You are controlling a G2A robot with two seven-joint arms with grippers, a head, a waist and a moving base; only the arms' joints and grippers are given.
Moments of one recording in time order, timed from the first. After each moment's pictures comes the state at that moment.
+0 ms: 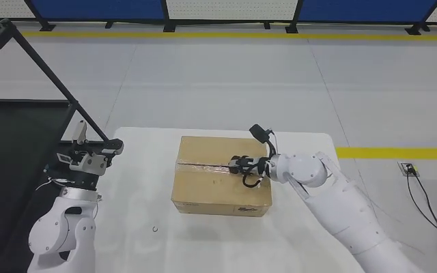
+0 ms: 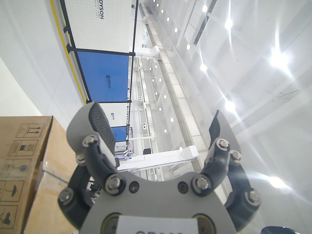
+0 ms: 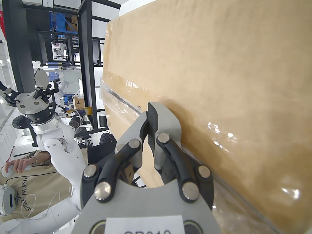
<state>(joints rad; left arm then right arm) 1.15 -1.33 -1.79 -1.76 -0.50 0.05 -0.30 -0.46 -1.22 0.84 -1.20 0.04 0.17 0.83</state>
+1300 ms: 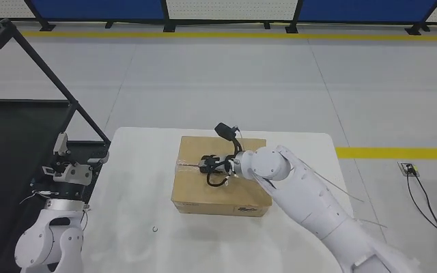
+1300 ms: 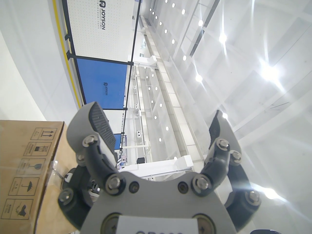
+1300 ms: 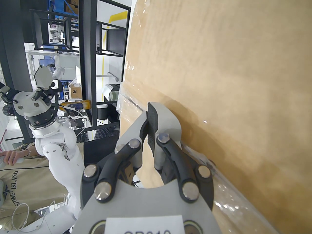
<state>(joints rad) 1.22 -1.30 -1.87 -1.76 -0.60 0.02 -0.30 -0.29 -1.41 0.64 -0.97 0.10 0.10 0.74</state>
